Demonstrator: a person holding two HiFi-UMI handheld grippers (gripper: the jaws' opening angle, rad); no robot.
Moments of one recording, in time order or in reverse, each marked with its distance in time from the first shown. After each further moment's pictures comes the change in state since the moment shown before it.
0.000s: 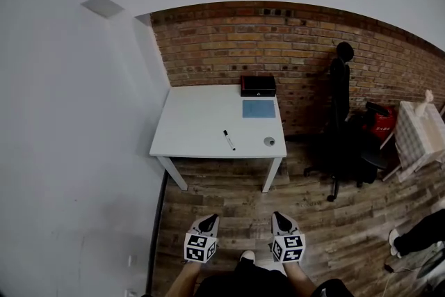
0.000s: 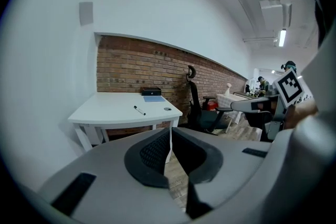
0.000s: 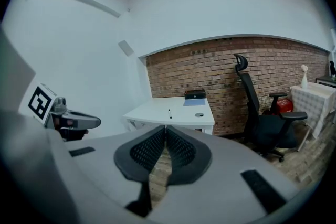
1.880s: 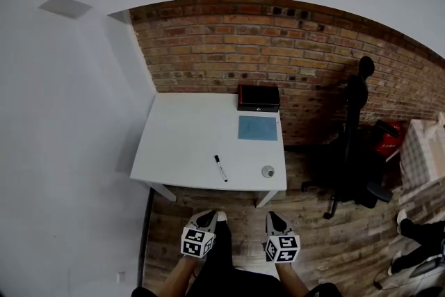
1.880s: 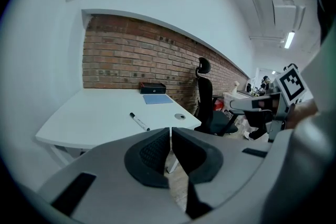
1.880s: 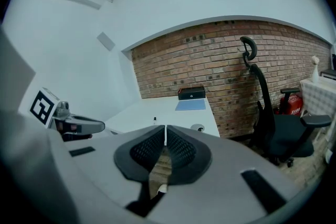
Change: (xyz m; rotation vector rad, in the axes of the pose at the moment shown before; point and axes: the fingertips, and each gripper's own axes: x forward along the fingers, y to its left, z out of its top) left arm 0.212 0.093 0.074 -0.022 0.068 -0.041; right arm 0.206 -0.089 0.063 0.050 0.050 -0.015
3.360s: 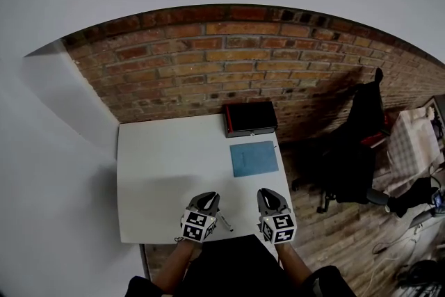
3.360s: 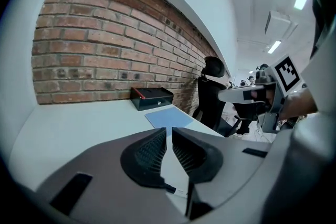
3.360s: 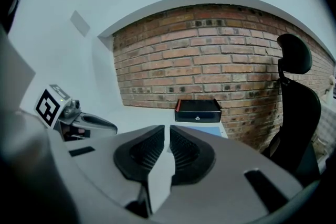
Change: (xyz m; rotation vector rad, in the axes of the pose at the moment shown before) left arm 0.242 0.176 0.158 0.069 0.073 -0.264; right arm 0.295 -0.026 0.158 -0.061 0.038 -0.083
